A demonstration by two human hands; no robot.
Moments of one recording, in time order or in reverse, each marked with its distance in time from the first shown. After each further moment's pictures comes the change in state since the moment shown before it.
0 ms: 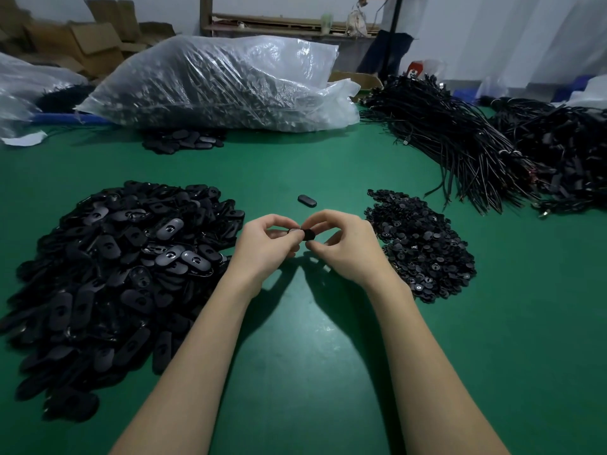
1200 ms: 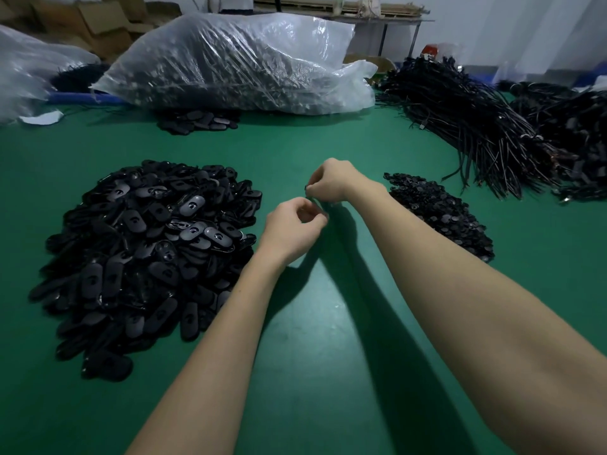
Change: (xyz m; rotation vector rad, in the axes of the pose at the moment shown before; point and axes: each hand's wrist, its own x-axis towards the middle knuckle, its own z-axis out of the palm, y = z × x) left_hand -0.005 0.002 0.005 0.308 -0.030 0.093; right_hand 0.104 -0.028 0.019 -0.462 -0.264 0.180
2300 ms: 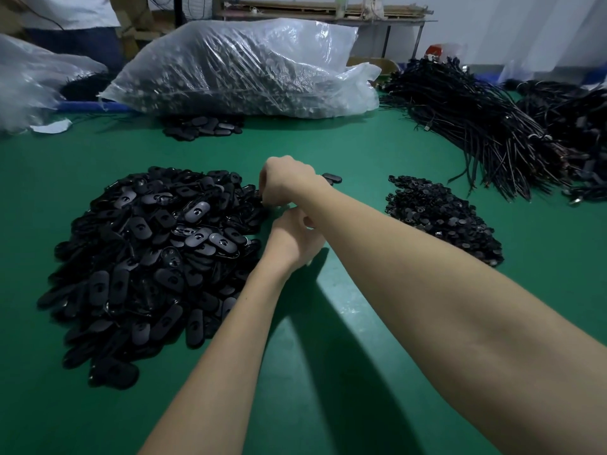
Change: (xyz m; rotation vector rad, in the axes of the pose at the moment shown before) left_hand 0.004 -0.004 0.000 0.125 -0.032 -0.002; right_hand 0.004 -0.083 0.023 -0.233 -0.016 -0.216
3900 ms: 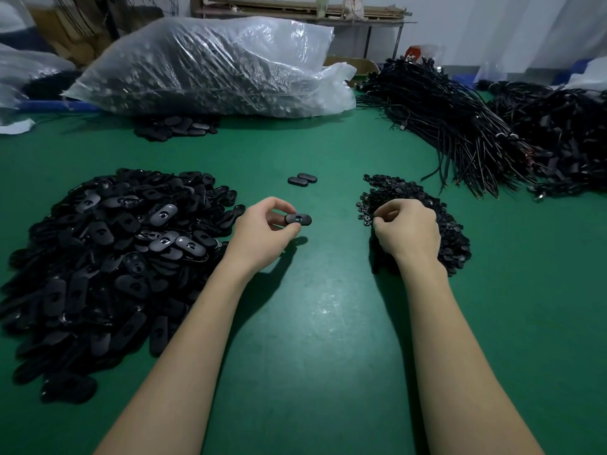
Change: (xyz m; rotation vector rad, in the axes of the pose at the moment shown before) left_hand -0.004 -0.001 -0.007 -0.154 0.013 0.067; right_hand -0.142 0.154 0.020 0.403 0.542 0.654
